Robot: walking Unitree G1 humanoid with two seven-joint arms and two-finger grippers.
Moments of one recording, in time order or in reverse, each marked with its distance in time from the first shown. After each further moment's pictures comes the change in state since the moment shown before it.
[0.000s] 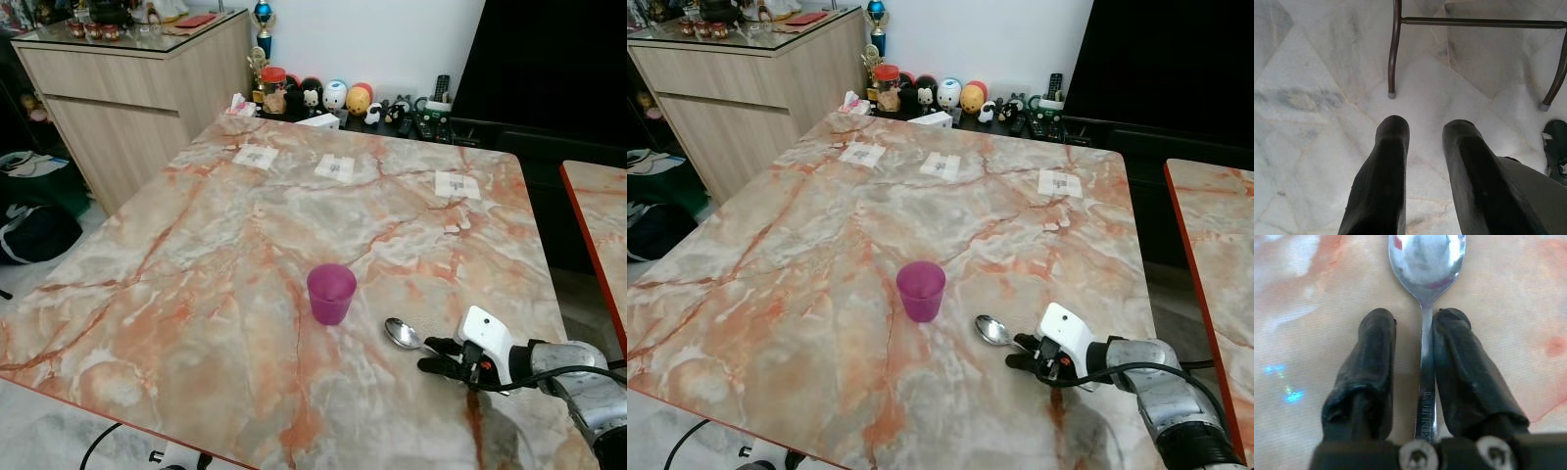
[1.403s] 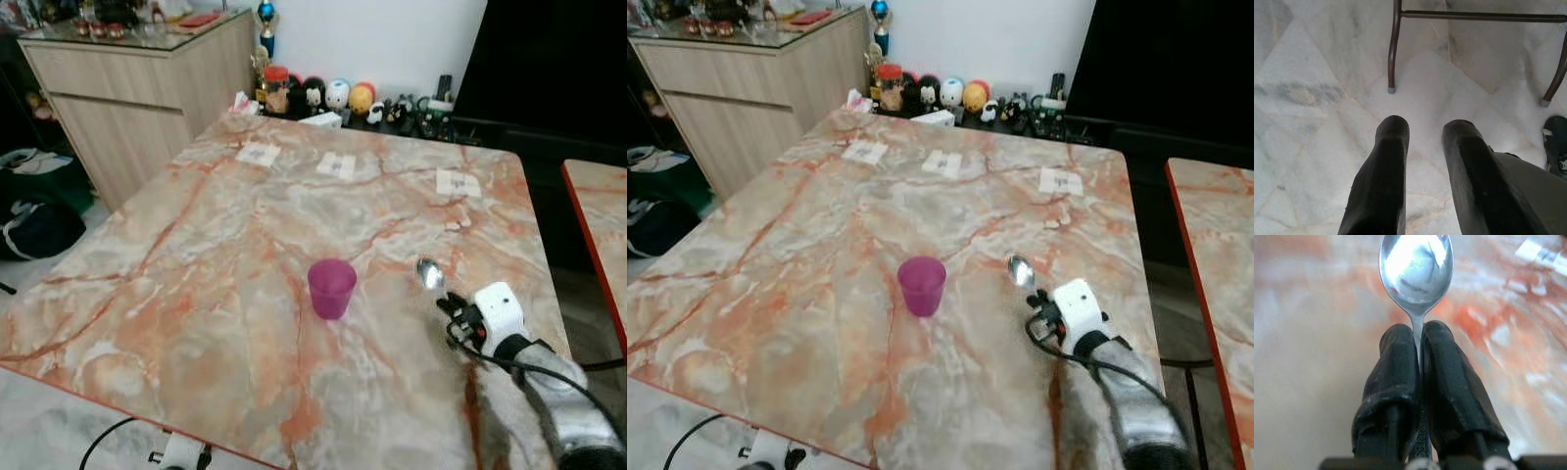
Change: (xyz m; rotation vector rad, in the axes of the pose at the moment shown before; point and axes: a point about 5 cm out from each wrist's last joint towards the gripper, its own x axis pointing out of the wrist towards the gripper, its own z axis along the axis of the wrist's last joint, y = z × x) left arm 0.000 -0.001 0.000 0.000 -0.002 0.005; right arm 0.017 0.001 0.025 0.272 -0.407 -0.658
